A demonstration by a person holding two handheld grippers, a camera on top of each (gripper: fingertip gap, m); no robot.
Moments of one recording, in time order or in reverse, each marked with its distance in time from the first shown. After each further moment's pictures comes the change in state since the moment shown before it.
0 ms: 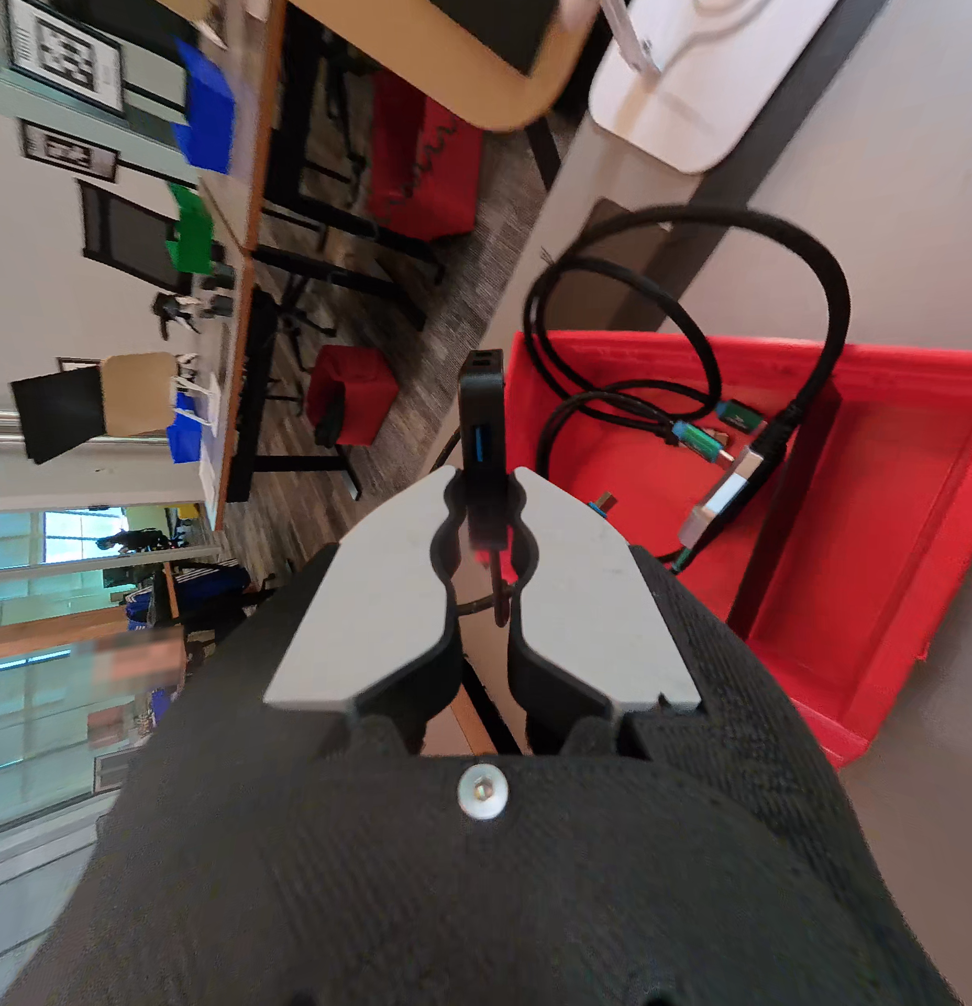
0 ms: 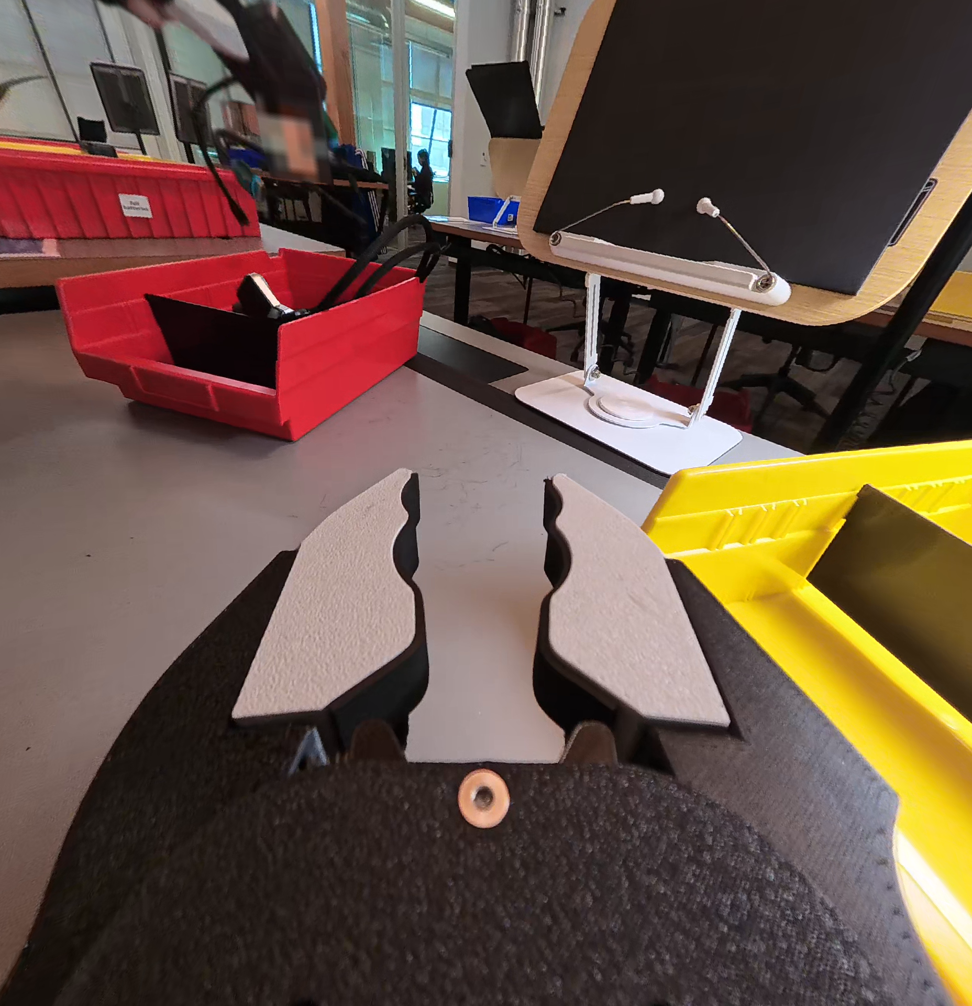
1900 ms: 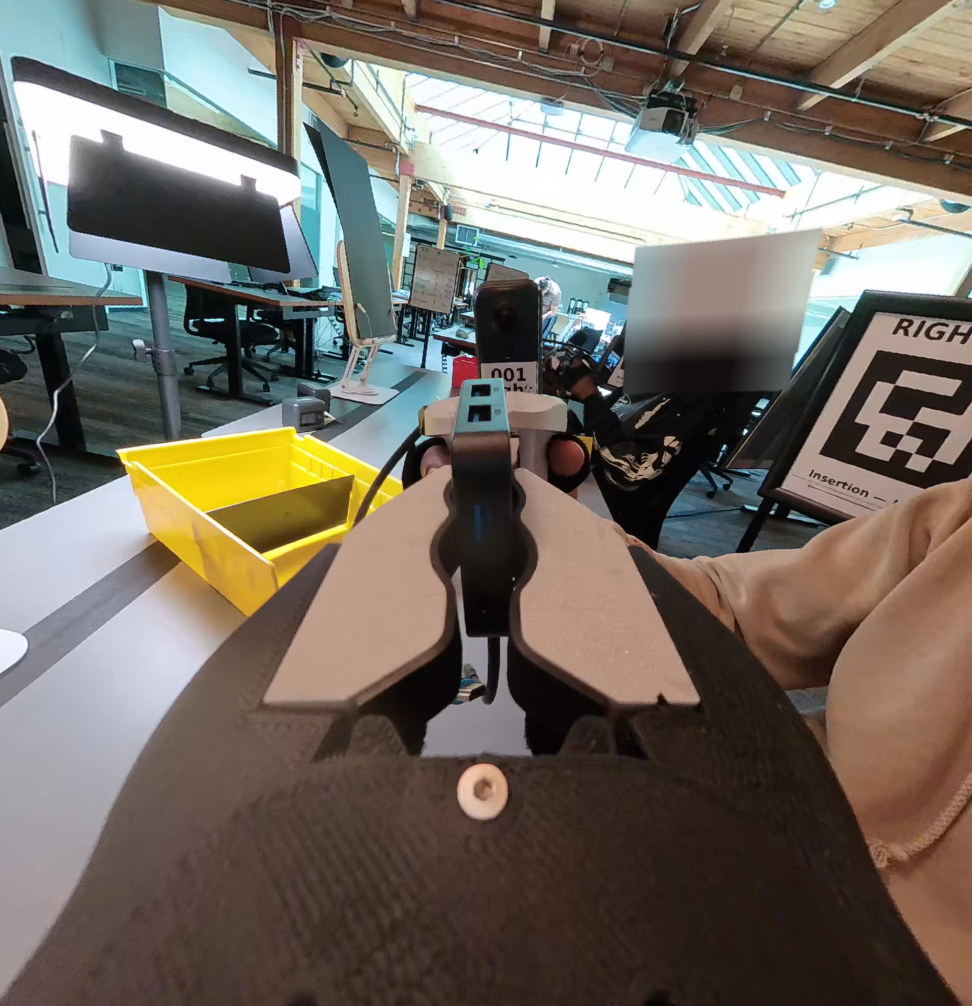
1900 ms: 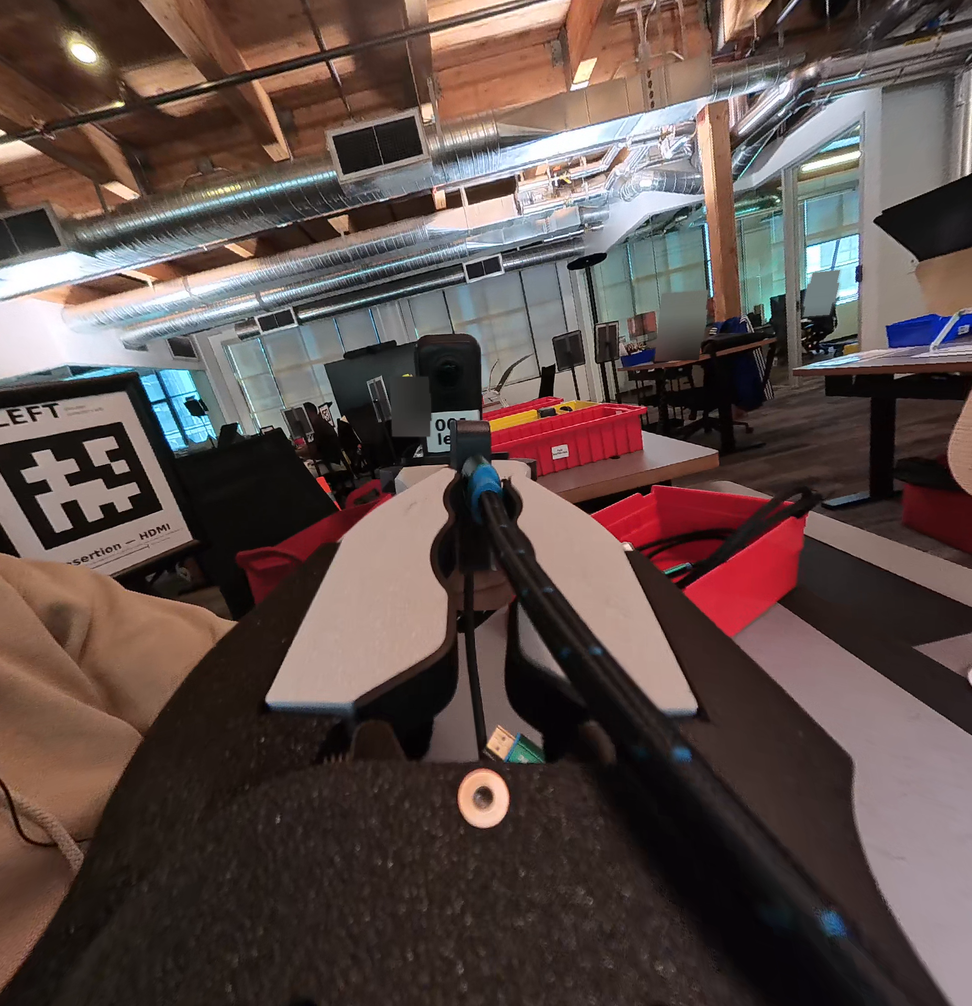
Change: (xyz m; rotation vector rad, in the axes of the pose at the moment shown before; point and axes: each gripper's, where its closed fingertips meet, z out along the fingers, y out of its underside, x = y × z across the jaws) left arm 0.194 -0.180 -0.162 1.278 1.111 -0.639; right arm -0.083 -0.176 0.006 0.292 -0.724 0.397
